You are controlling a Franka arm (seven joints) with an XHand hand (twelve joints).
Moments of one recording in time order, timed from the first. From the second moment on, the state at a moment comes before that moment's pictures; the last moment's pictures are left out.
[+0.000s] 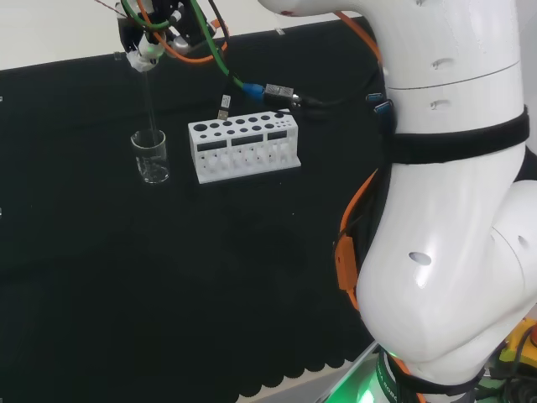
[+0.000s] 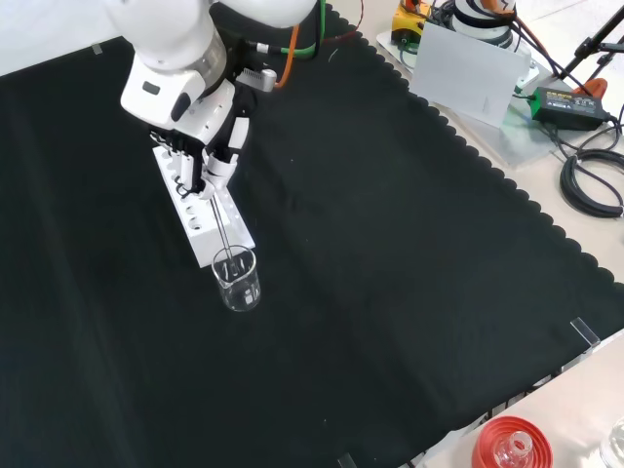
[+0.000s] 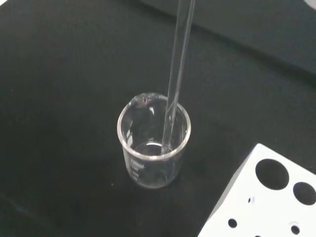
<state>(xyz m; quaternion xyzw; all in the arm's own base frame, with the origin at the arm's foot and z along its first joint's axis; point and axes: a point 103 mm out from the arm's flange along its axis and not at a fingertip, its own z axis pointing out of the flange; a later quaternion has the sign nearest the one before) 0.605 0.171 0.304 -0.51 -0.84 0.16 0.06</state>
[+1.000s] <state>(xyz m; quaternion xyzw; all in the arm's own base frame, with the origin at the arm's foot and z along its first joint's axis) 0.611 0.189 0.294 -0.50 -0.85 0.17 0.06</state>
